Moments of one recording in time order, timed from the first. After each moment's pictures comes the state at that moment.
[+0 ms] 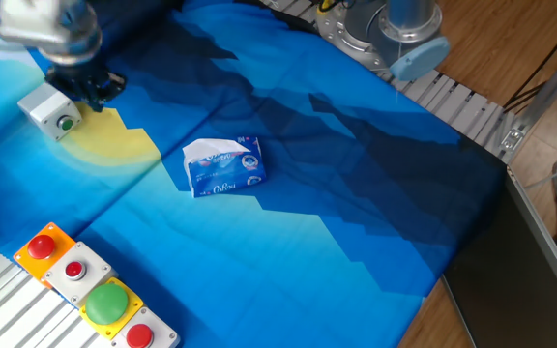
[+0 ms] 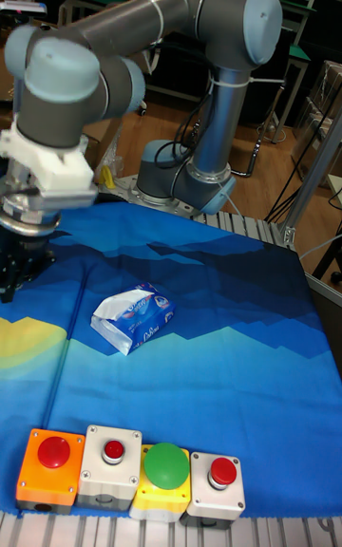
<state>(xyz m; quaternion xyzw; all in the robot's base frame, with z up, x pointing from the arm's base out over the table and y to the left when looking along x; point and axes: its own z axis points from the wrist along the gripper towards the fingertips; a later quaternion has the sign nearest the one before) 0.568 -0.219 0.110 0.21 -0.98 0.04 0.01</state>
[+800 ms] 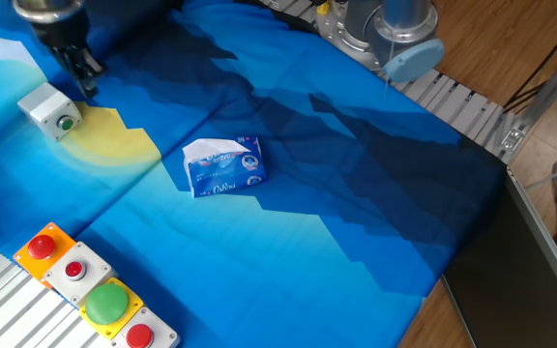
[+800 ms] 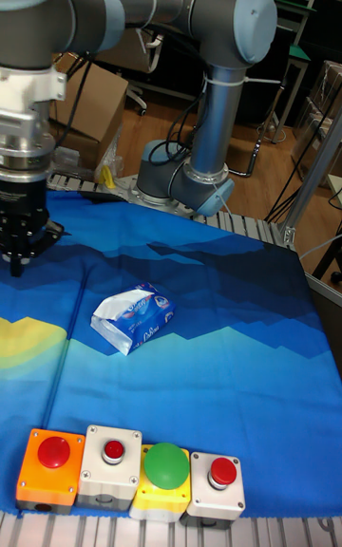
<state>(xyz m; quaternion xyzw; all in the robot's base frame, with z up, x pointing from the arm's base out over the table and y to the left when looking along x) 0.580 -0.230 0.160 -0.03 -1.00 -0.03 -0.04</state>
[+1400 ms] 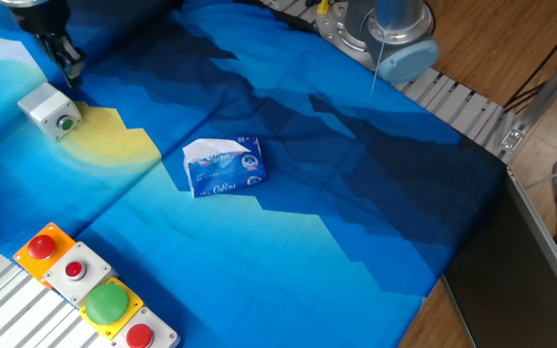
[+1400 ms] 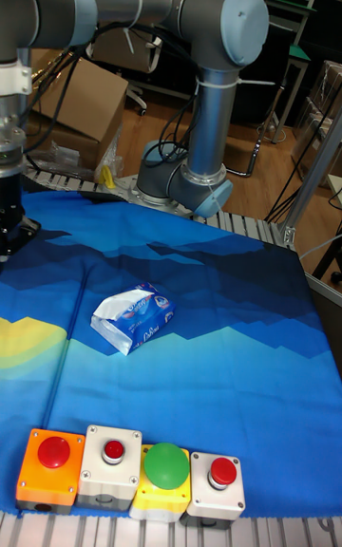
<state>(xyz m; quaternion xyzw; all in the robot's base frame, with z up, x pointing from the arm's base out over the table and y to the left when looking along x) 0.587 -0.250 0.157 -0.06 -1.00 -0.05 -0.05</state>
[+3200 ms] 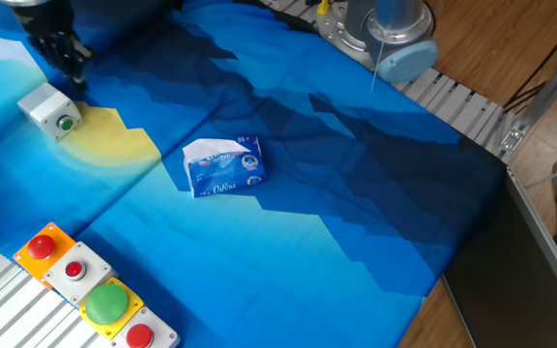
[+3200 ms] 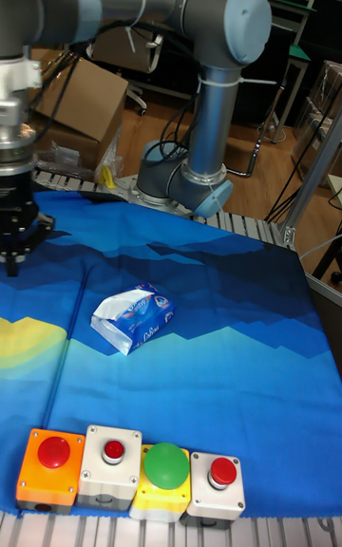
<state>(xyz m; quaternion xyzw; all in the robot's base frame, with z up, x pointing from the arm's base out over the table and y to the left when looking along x) 0.577 -0.203 0.165 0.05 -0.99 -0.07 -0.06</state>
